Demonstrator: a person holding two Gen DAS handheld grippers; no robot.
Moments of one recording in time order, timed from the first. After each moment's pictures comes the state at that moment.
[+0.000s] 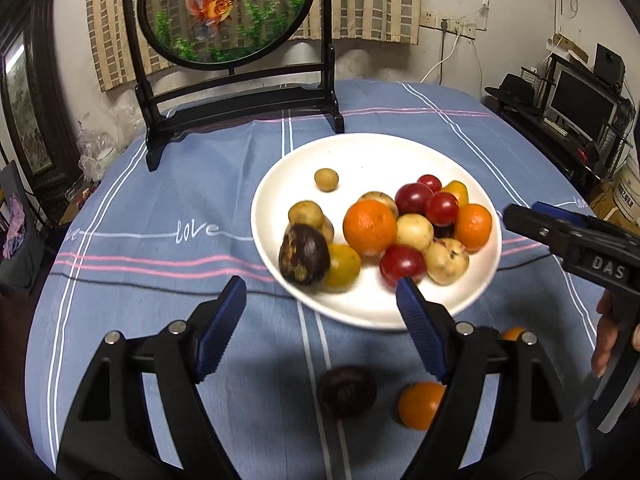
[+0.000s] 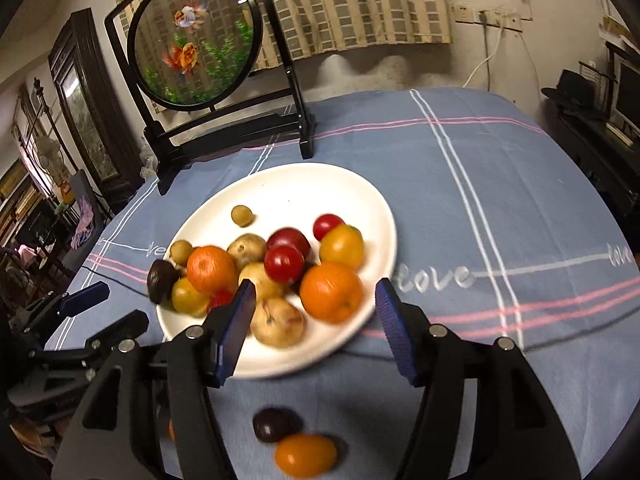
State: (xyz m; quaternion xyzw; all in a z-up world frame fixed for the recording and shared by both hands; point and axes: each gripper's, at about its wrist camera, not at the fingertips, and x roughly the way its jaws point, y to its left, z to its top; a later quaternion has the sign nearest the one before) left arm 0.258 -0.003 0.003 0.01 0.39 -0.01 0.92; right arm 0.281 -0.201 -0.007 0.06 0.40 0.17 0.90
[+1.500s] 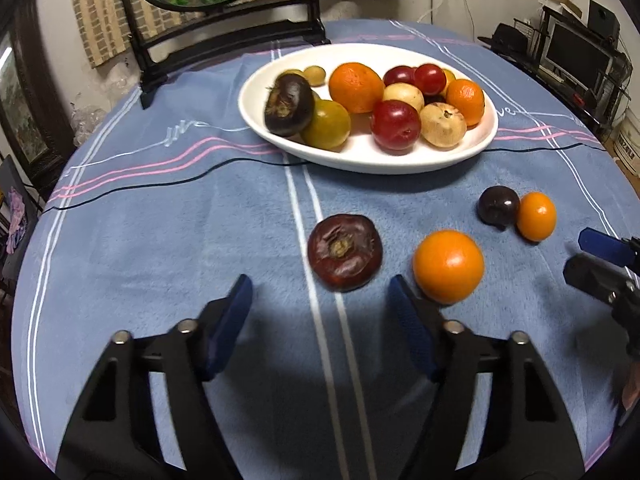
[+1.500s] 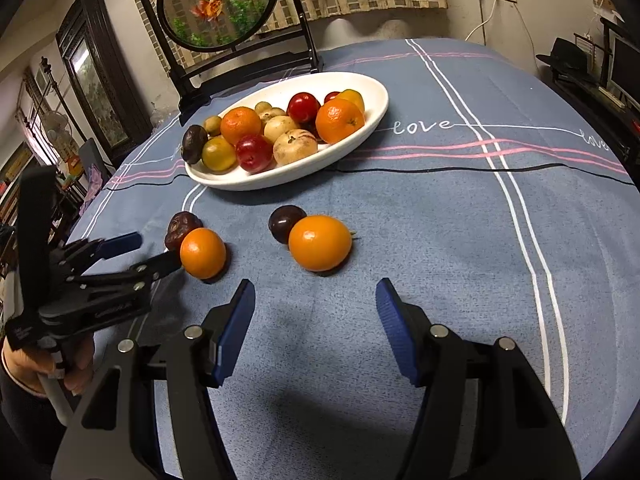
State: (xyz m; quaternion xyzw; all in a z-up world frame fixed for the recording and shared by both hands) left arm 0.210 -0.011 -0.064 0.04 0.46 -0.02 0.89; right arm 0.169 -0.211 -0.053 0.05 0.45 0.18 0.87
